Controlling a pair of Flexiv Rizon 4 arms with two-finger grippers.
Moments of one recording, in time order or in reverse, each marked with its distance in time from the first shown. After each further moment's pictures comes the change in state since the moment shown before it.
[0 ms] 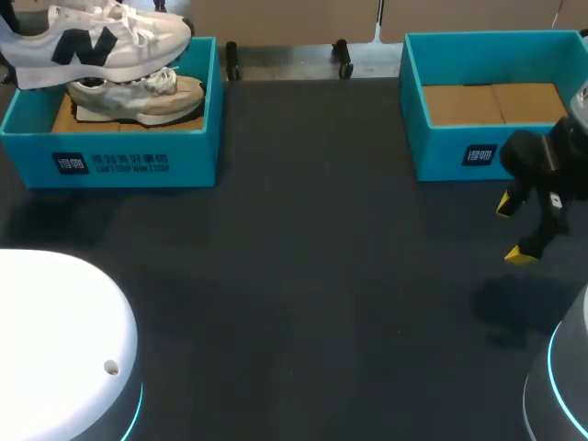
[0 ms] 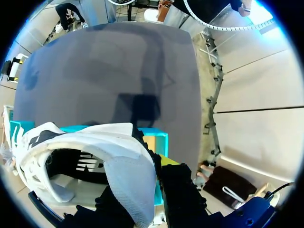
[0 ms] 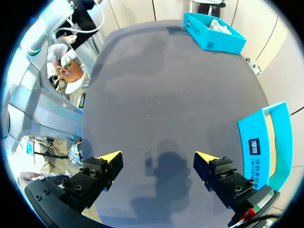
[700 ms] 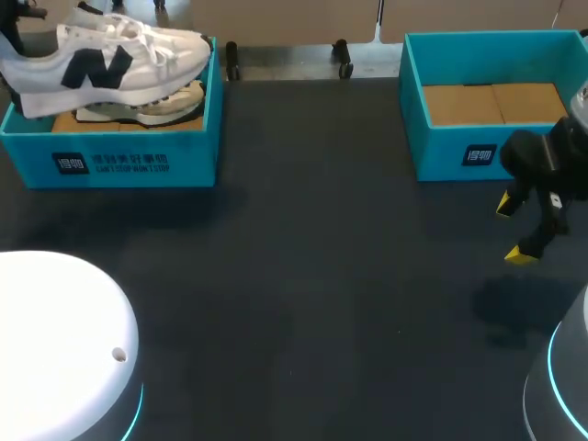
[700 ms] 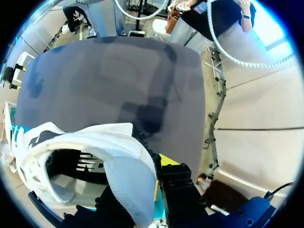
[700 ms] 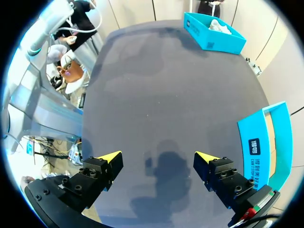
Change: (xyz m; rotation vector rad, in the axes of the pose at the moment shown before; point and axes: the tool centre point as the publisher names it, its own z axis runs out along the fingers) left arm -0.038 -0.105 -0.023 0.074 -0.004 -0.068; right arm 0.000 0.000 0.000 0.000 0.000 0.000
